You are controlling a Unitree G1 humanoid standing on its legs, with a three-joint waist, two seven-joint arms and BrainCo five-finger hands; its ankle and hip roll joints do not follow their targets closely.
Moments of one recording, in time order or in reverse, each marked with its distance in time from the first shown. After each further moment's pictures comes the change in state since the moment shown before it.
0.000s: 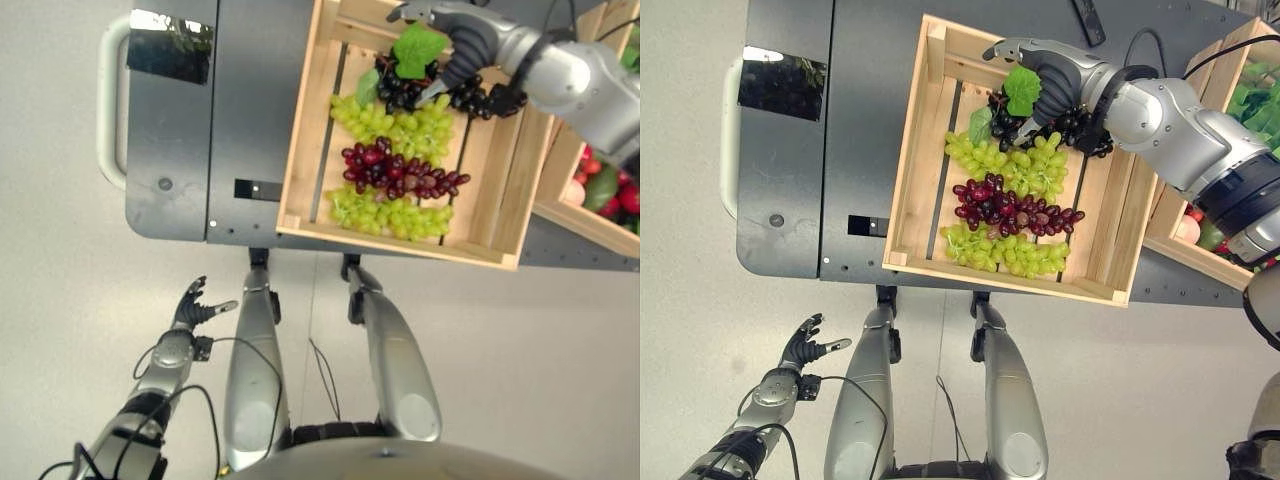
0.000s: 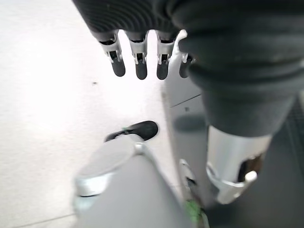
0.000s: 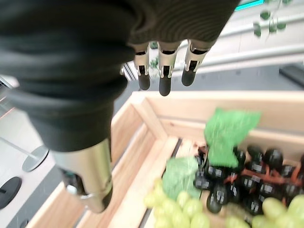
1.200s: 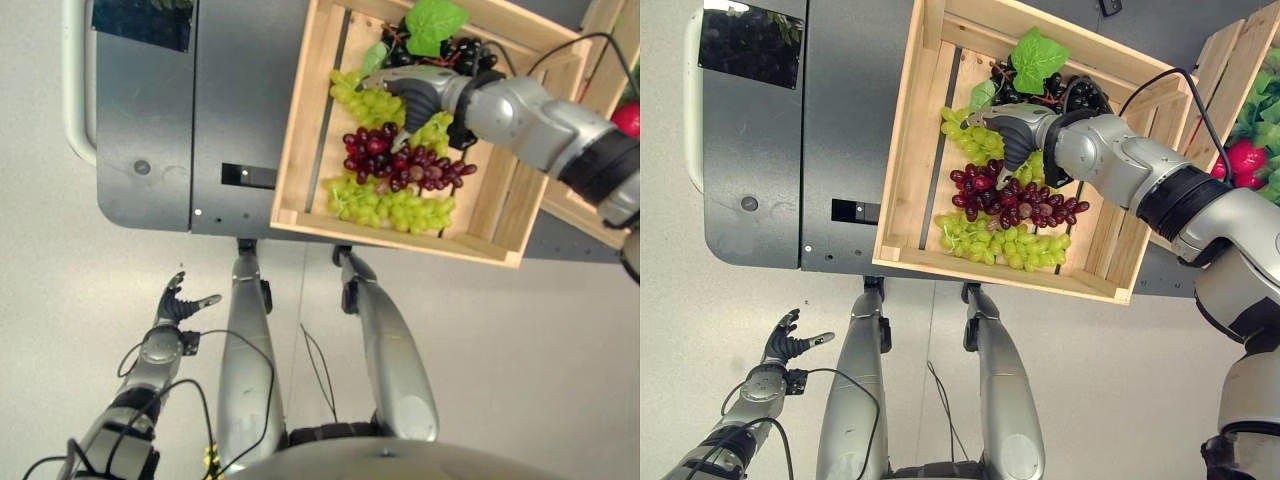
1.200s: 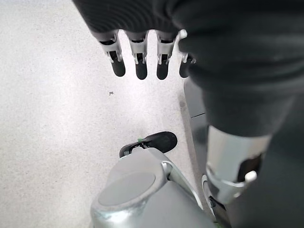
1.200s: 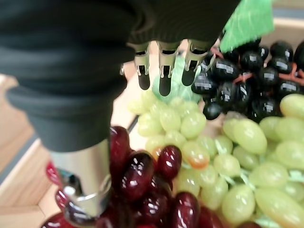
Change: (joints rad) left arm -0.028 0.049 0.000 0.032 -0.015 -0.003 0.068; right arm 0.003 0.145 0.130 0.083 -0.134 0.041 0.061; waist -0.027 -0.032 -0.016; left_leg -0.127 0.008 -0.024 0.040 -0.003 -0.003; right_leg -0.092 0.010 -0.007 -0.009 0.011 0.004
